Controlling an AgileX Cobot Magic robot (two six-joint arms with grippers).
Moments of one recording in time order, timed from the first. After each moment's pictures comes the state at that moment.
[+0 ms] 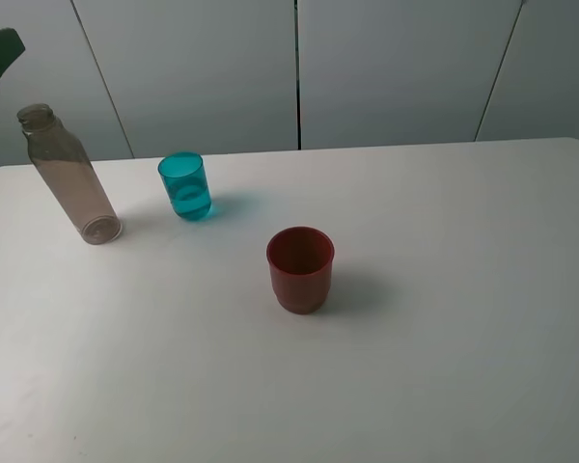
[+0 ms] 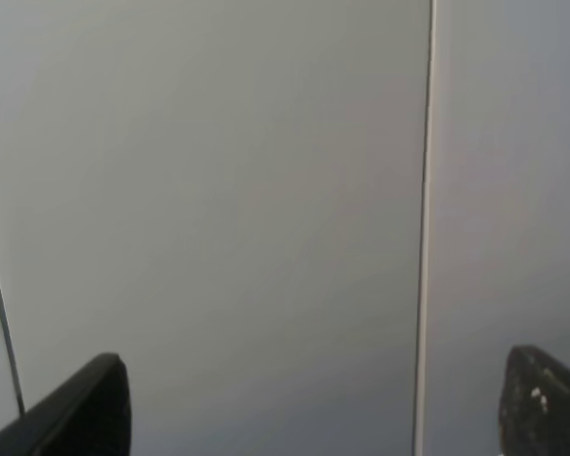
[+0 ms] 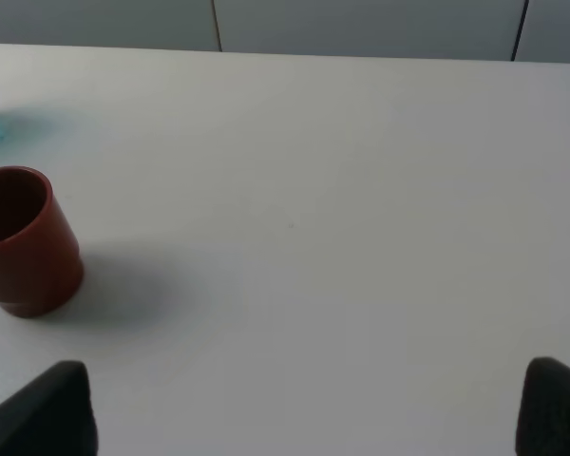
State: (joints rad) left arm 0.39 1.58 -0.74 0.96 -1.15 -0.64; right arm 0.13 0.00 -0.50 0.07 1.10 -0.01
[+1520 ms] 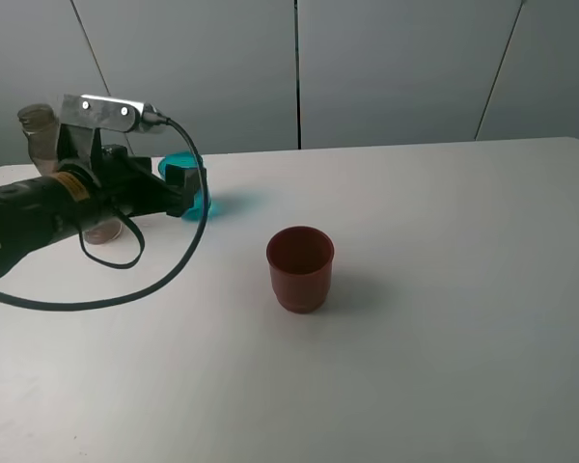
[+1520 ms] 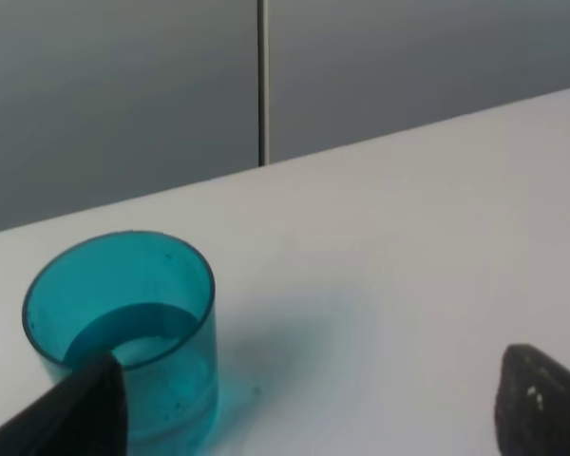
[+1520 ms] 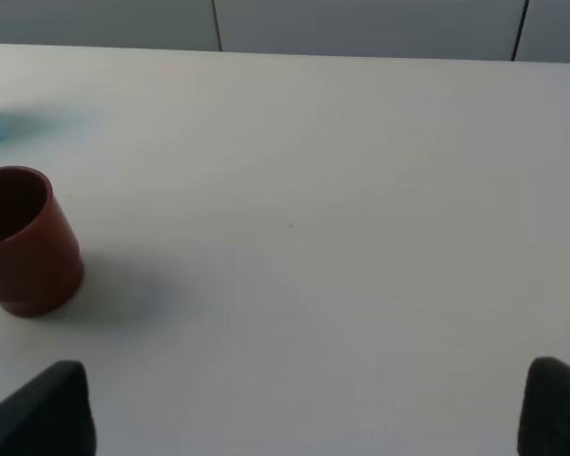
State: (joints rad) left arm -0.43 1.69 -0.55 -0.03 -0.69 -0.05; right arm 0.13 0.00 -0.50 0.07 1.10 -0.01
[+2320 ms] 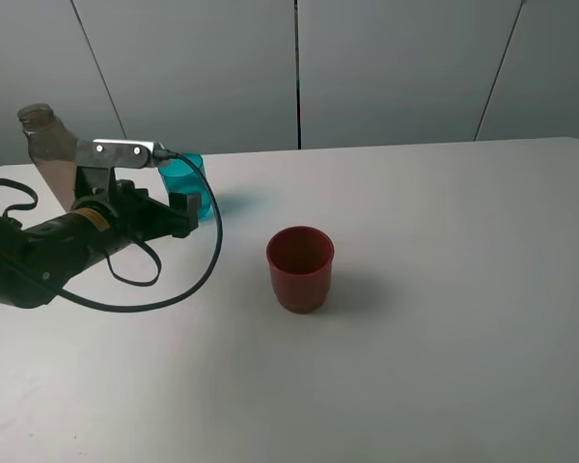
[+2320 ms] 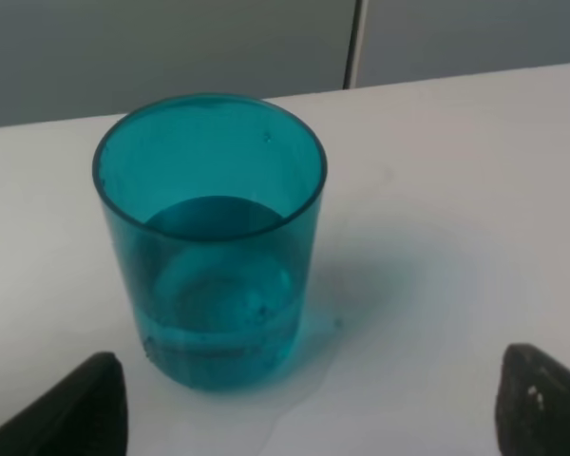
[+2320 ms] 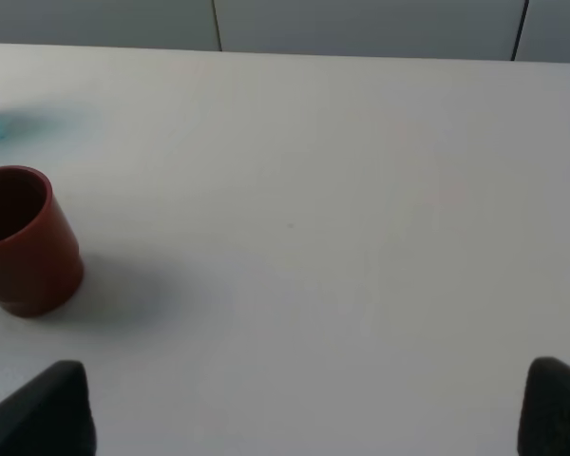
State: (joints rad) left arm -0.43 1.93 -0.54 -0.17 -0.92 -0.05; right arm 0.13 0.00 -0.50 0.07 1.10 -0.01
